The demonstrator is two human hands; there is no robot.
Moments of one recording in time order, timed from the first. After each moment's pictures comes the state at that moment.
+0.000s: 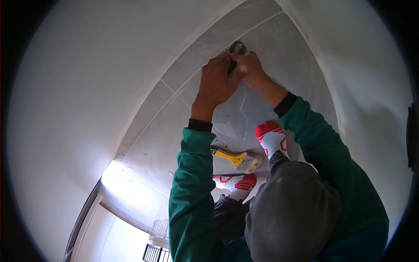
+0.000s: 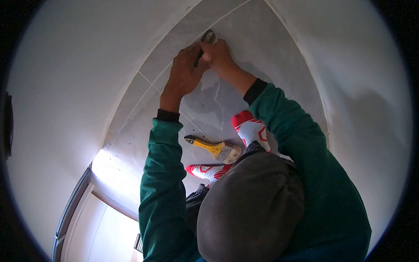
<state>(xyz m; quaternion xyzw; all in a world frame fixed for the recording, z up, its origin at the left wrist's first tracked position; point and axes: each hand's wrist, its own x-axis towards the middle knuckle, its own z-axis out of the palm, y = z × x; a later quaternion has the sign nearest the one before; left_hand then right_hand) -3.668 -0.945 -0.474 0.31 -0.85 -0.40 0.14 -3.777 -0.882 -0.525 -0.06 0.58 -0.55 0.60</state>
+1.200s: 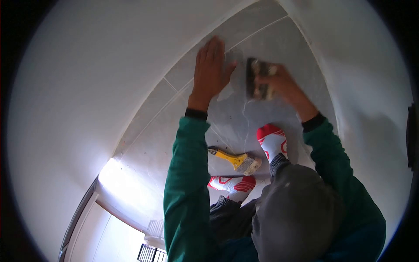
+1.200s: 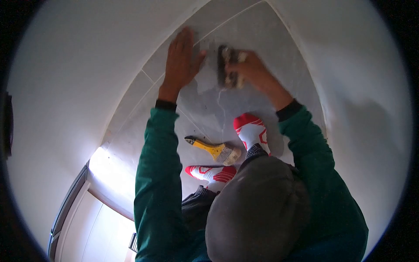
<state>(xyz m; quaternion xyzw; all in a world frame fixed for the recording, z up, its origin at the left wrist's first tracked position) -3.650 -0.961 -0.509 0.31 -0.91 -0.25 0.12 -3.823 -0.829 -0.498 -0.18 0.64 -0.43 0.61</state>
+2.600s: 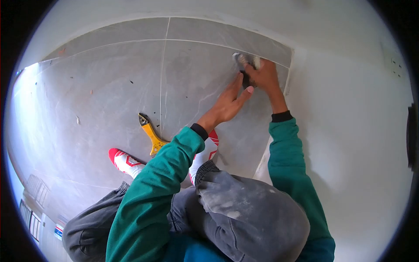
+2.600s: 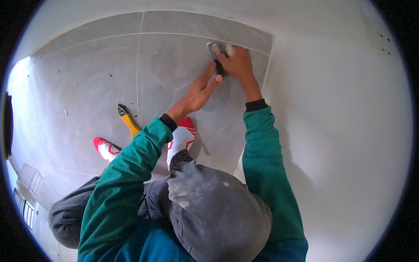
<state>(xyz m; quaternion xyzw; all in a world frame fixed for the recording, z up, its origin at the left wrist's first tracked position) -3.703 -0.827 -0.488 0.46 -0.50 -0.67 0.30 -3.854 -0.914 -0.489 -0.72 0.65 -0.10 0.22</state>
